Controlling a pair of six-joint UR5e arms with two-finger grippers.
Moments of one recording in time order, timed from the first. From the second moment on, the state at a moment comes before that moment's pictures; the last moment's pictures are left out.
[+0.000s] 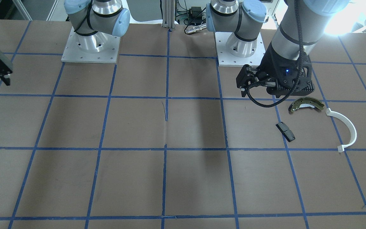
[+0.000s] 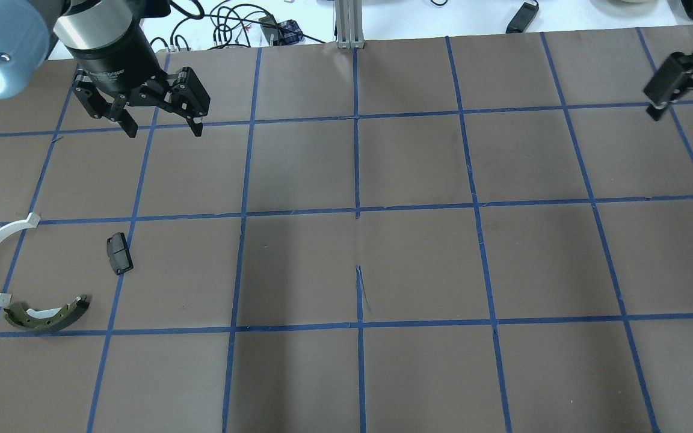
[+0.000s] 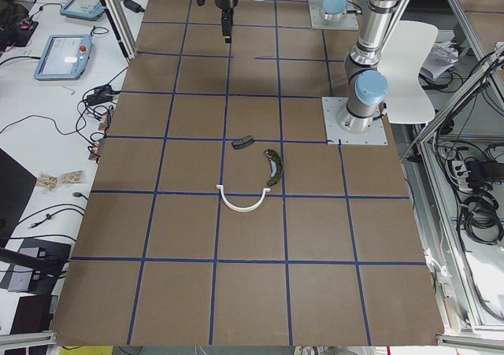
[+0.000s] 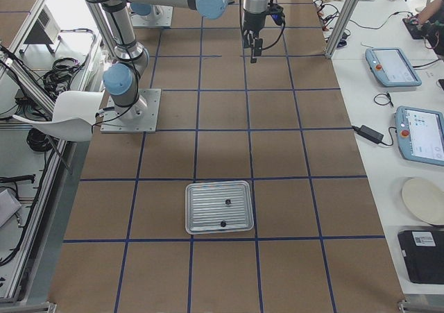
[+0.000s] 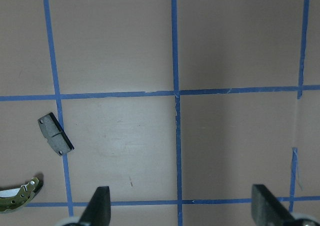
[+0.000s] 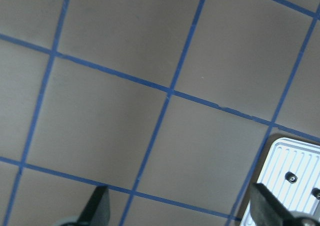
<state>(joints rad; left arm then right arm) -1.56 -1.67 -1.46 -1.61 1.59 0.03 1.18 -1.53 1.50 -1.57 -1.67 -0.77</state>
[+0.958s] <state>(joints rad) -1.56 -1.67 -1.46 -1.61 1.59 0.03 0.62 -1.23 1.51 -1.88 -1.63 -1.79</state>
